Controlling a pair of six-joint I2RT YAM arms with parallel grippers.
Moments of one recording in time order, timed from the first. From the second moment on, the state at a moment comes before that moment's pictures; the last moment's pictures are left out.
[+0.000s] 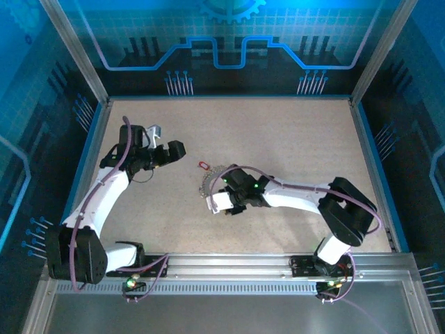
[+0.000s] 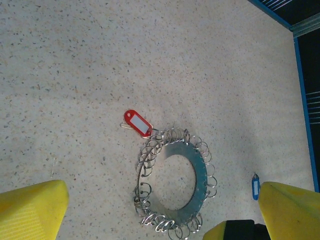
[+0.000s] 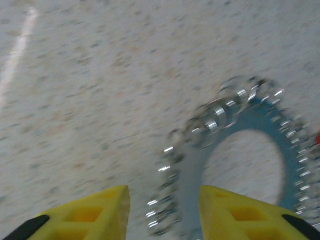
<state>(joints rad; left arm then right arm) -0.04 1.24 0.93 -0.49 0.46 -0.46 0.91 1.66 0.96 -0.31 -0.12 -0.99</state>
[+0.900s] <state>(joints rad) -0.04 1.08 0.89 -0.59 0.39 -0.34 0.90 1.79 1.08 -0.43 -0.12 -1.04</state>
